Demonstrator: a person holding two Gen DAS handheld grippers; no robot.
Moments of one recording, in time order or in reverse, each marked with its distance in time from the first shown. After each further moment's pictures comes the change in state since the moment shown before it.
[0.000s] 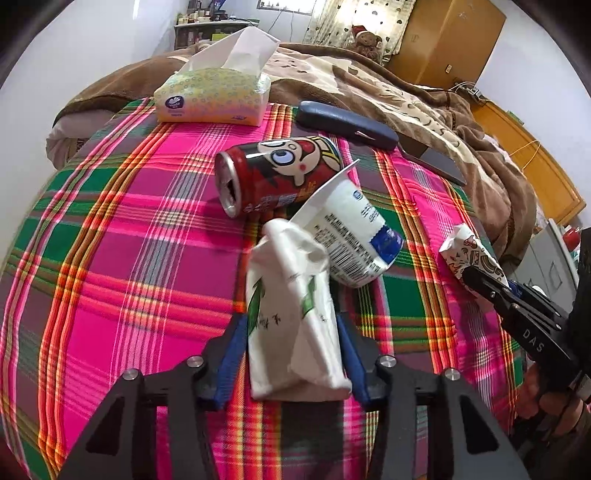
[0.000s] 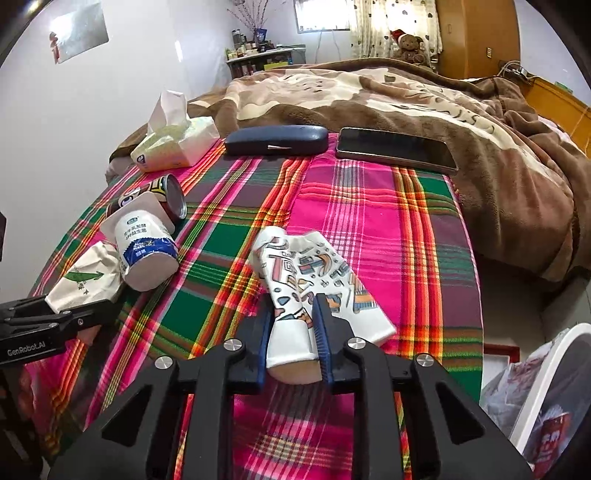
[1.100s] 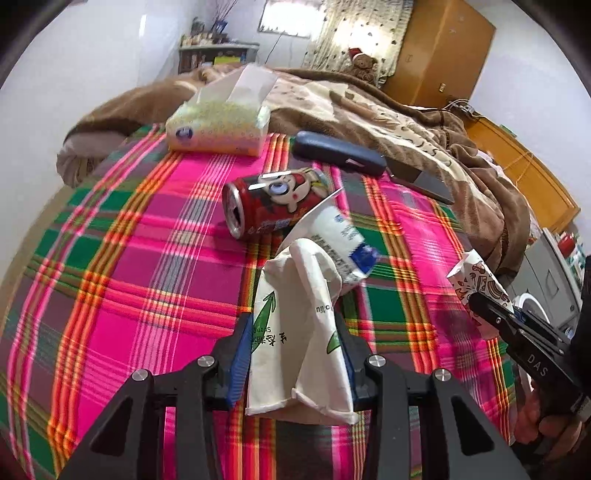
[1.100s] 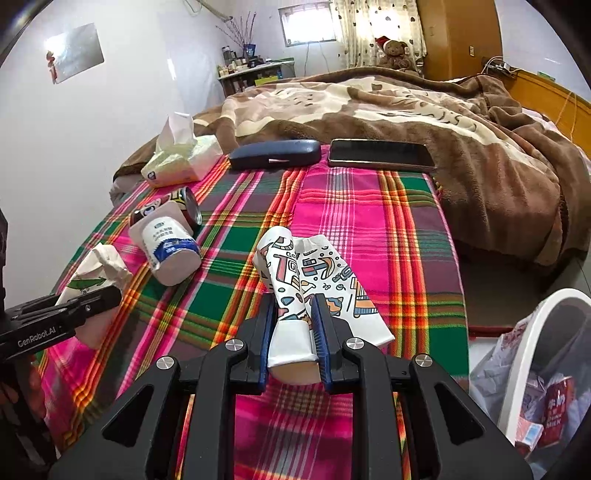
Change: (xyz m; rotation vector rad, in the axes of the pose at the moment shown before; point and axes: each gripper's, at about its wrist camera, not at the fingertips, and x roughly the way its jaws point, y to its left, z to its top) left arm -0.033 -0.011 -0.007 0.019 -0.113 0.008; right arm -0.035 0.002 -0.016 0.054 -0.058 0.002
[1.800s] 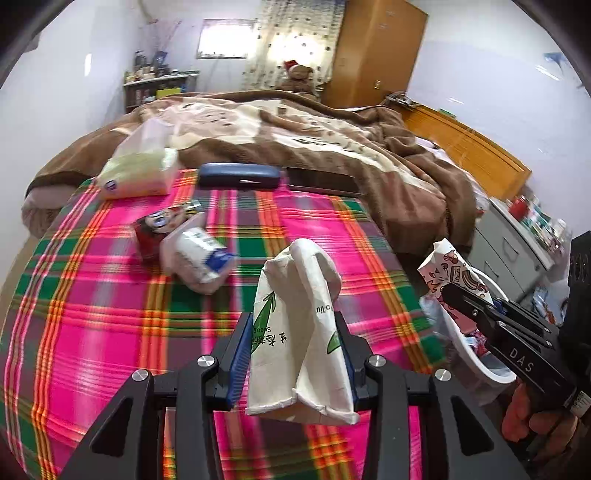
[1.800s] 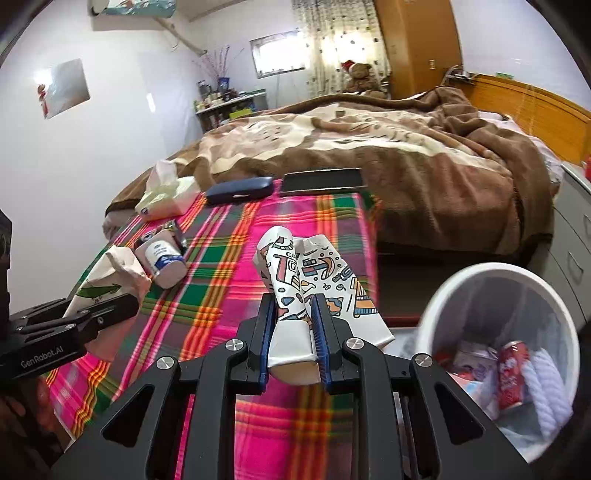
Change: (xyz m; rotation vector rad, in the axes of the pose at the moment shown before) left arm -0.053 -0.097 -0.020 0.171 -0.063 -0.135; right arm -0.076 -0.041 -0.024 0.082 -0.119 -0.078
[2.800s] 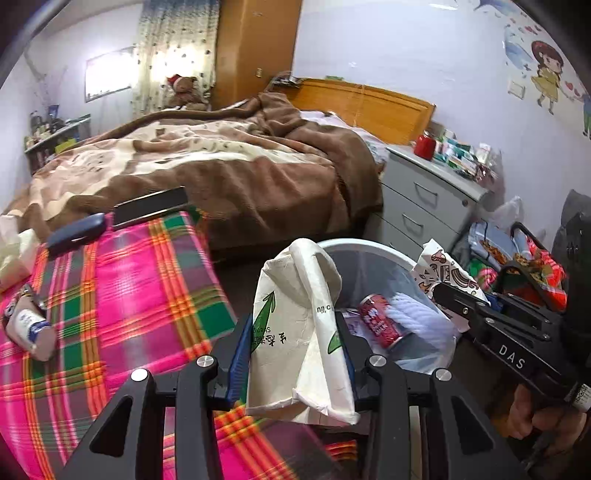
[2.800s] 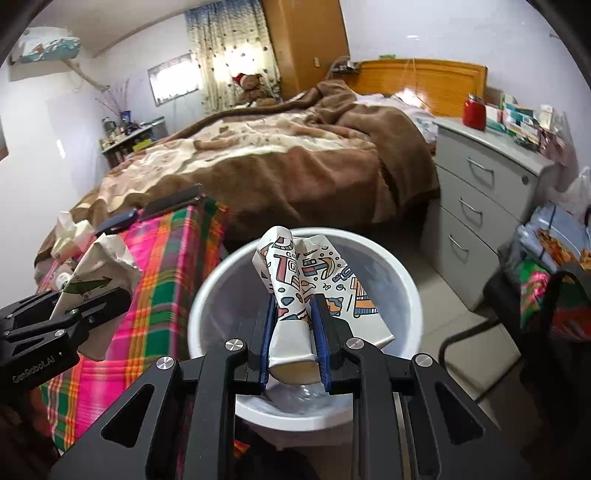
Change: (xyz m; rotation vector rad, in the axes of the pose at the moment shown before) left arm 0.033 -0.213 -0.009 0.324 0.018 -0.220; right arm -0.068 -0.129 -0.033 0.211 -0.024 -0.296
